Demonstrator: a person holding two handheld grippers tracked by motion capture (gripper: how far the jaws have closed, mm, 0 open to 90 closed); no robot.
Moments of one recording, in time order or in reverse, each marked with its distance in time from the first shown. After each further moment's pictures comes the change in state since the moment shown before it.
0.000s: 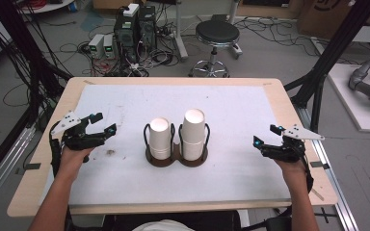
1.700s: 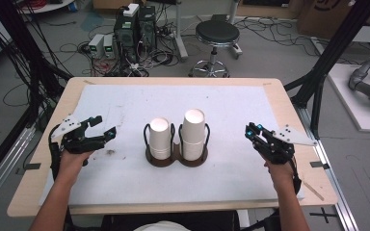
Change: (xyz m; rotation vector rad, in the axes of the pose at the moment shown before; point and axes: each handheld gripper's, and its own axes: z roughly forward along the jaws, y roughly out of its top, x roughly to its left) left arm -0.006 -0.004 -0.006 0.014 0.020 0.008; right arm 0.053 0.027 -0.003 -0.163 0.029 -0.008
